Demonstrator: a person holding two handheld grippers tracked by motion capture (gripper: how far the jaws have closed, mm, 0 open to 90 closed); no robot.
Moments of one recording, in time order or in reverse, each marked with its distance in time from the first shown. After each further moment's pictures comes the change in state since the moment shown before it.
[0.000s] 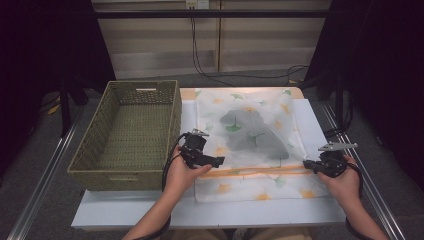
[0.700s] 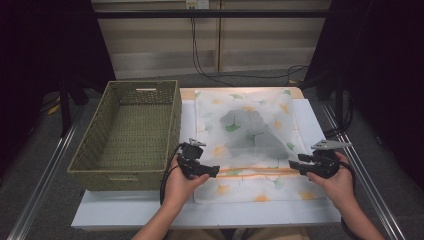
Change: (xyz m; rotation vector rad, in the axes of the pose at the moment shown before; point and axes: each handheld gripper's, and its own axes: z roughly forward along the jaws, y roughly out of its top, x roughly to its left) left arm -0.005 -0.026 -0.005 0.043 0.120 -0.010; right arm 0.028 0.016 0.000 -0.079 0.080 -0.033
